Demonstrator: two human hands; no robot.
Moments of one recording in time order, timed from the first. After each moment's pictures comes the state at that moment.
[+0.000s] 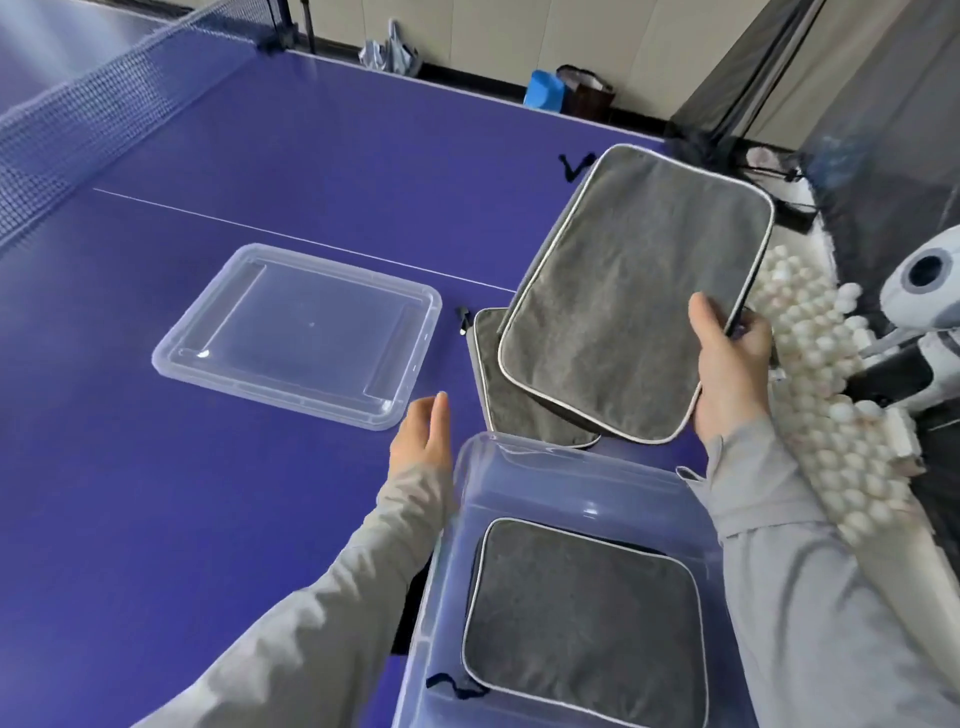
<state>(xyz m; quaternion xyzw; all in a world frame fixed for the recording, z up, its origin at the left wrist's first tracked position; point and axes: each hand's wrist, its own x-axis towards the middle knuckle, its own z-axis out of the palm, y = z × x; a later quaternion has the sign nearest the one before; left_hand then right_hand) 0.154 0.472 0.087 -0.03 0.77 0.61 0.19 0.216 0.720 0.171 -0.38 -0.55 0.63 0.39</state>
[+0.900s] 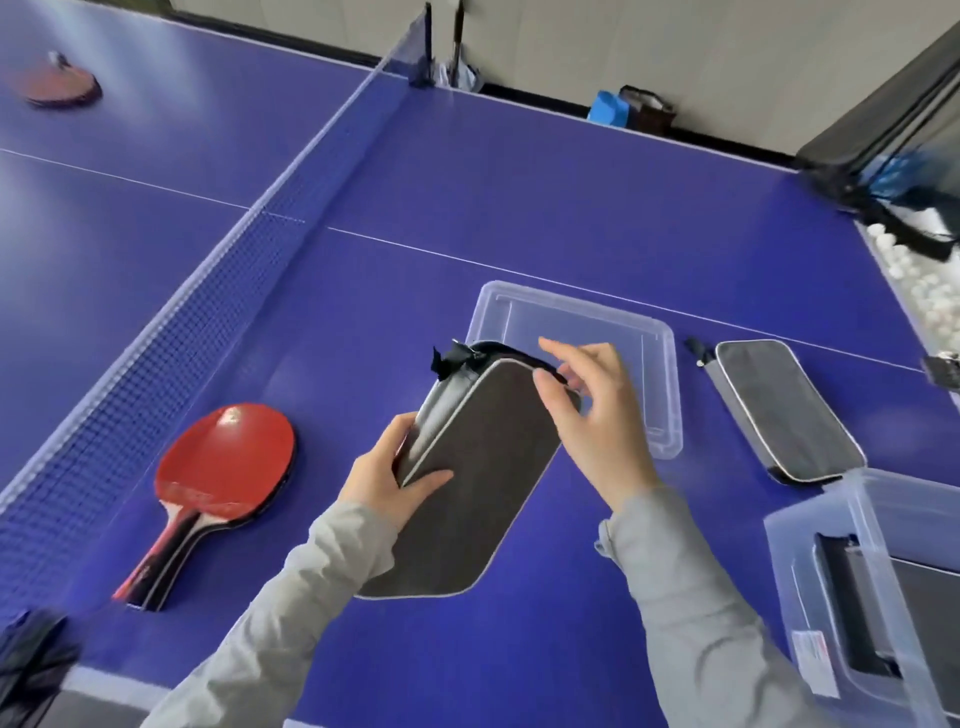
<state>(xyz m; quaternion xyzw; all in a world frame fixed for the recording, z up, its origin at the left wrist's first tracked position) -0.085 0.016 0.101 0.19 0.81 0.52 0.20 -0.011 0.210 0.182 -0.19 -0.87 0.39 0.23</state>
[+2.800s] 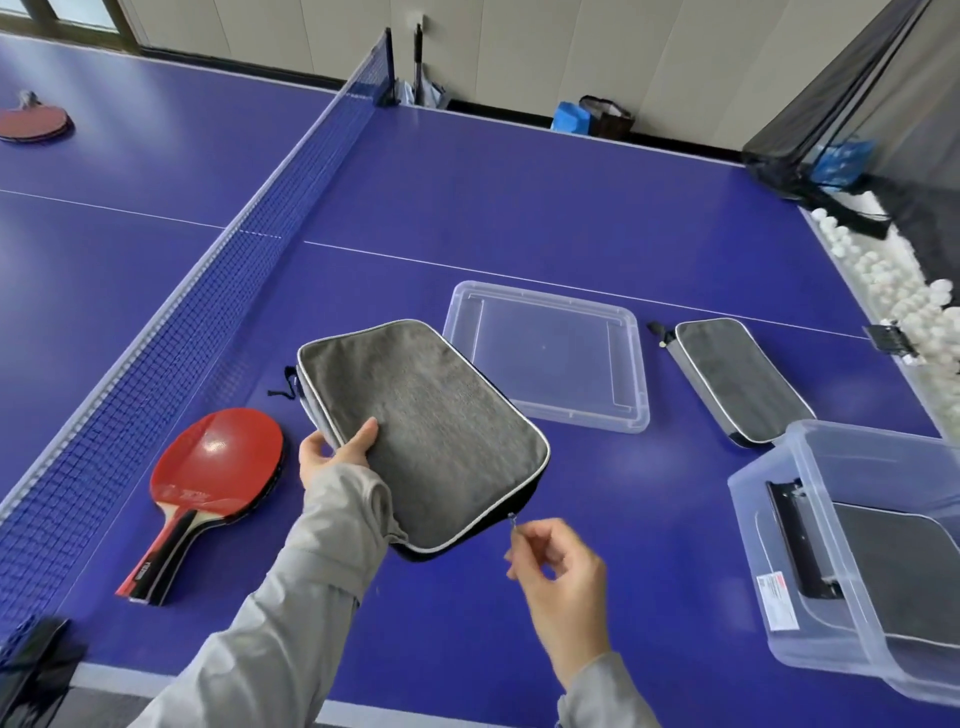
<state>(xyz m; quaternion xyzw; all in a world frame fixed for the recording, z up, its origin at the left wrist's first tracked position) -0.076 0.021 0.110 -0.25 0.64 0.72 0.14 0.121 0.123 0.105 -0.34 -0.72 0.56 0.24</state>
